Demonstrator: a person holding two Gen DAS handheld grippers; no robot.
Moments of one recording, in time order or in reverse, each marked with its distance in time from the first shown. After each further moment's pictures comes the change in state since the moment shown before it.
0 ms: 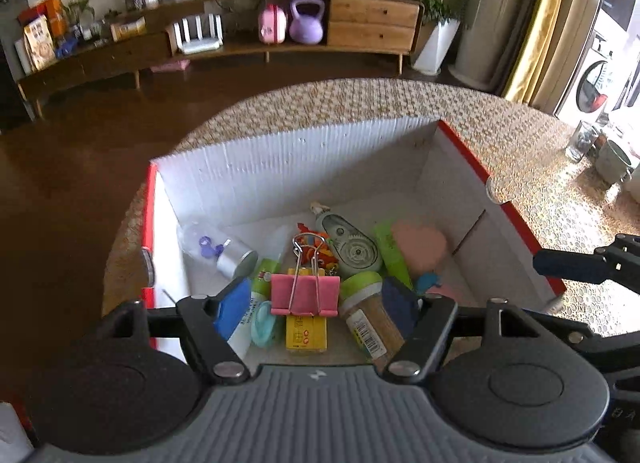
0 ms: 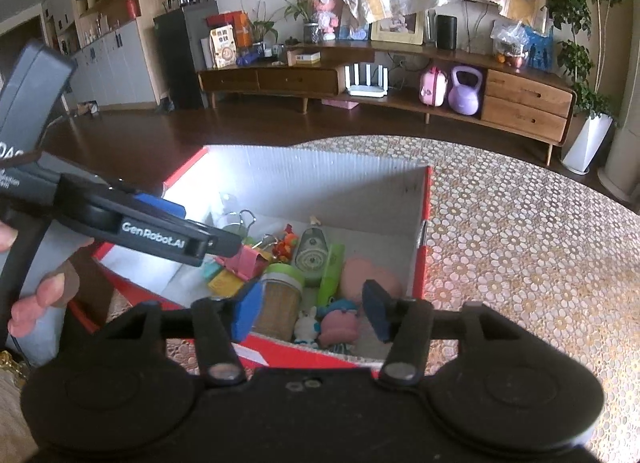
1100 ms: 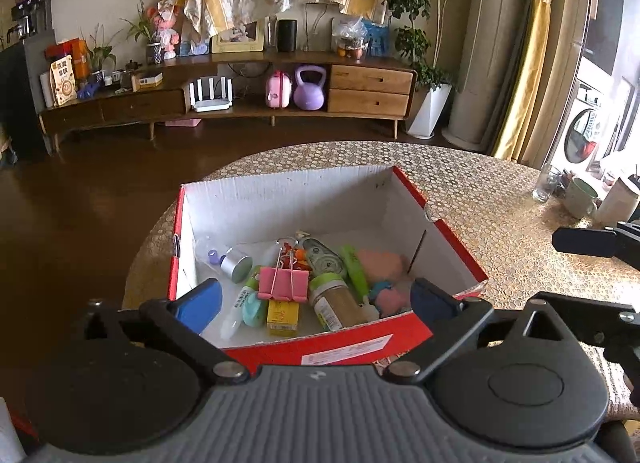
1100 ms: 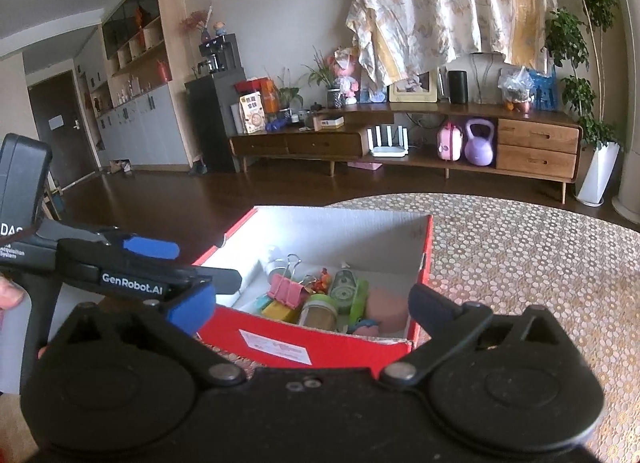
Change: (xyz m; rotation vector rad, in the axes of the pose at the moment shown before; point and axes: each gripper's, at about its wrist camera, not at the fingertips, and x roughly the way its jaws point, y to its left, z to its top) left arm -0.085 -0.023 -0.051 -0.025 -0.215 -0.001; right arm -0.087 0.004 -0.021 0.026 -0.205 0.097
